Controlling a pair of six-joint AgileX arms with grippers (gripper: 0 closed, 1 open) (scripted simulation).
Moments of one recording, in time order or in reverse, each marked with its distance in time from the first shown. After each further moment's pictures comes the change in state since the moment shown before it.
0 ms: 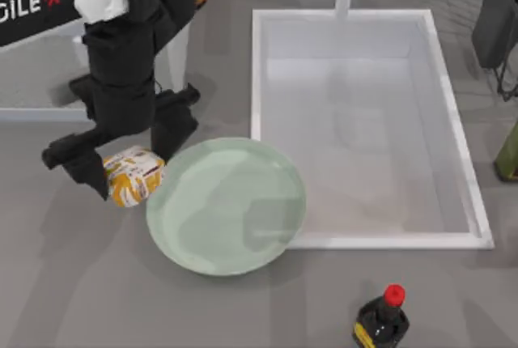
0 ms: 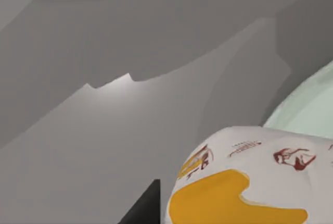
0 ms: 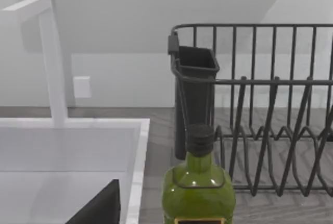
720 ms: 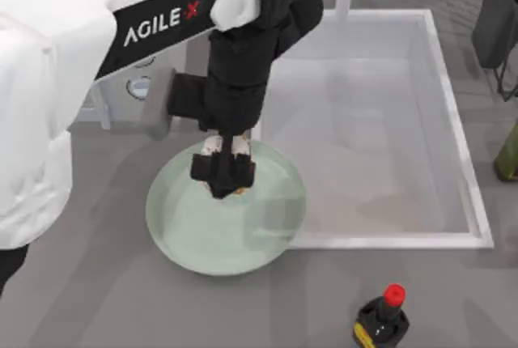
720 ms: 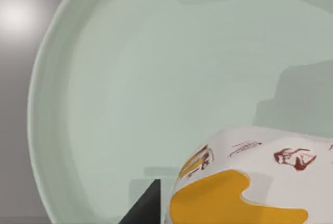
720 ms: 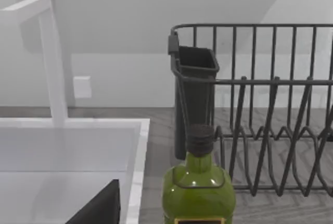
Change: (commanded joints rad) left arm -0.226 0.233 0.343 -0.086 -0.043 -1.013; right arm 0.000 0.000 0.000 0.000 0.000 0.000
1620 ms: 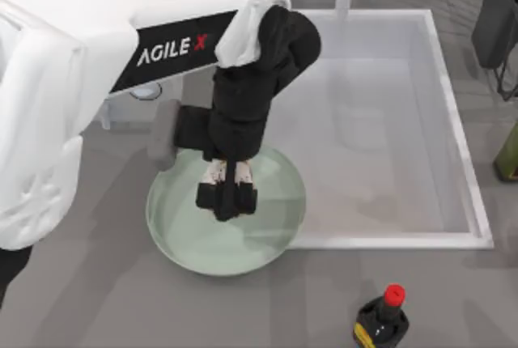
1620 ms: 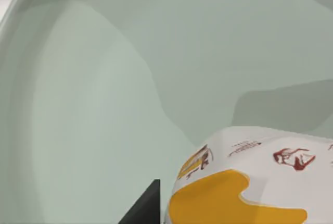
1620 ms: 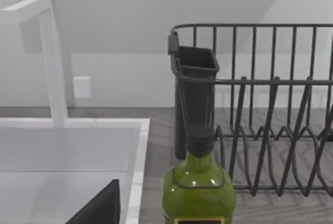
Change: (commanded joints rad) left arm 0.000 0.007 -0.160 0.177 -0.004 -0.022; right arm 0.000 0.000 0.000 0.000 0.000 0.000
